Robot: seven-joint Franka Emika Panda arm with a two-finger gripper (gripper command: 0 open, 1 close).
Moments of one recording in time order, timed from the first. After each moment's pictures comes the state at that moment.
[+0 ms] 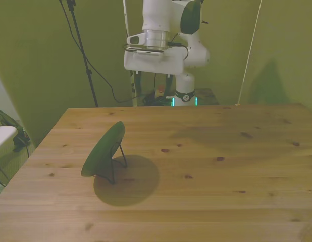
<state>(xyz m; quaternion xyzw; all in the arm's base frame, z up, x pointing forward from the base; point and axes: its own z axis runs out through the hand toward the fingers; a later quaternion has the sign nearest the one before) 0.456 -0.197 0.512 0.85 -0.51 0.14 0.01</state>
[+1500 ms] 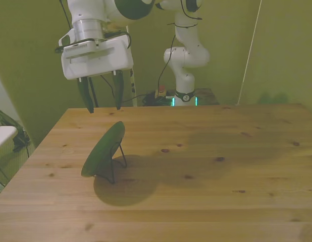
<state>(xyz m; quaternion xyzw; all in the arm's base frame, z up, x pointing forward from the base) 0.555 -0.337 0.548 0.83 -0.50 0.17 -0.16</state>
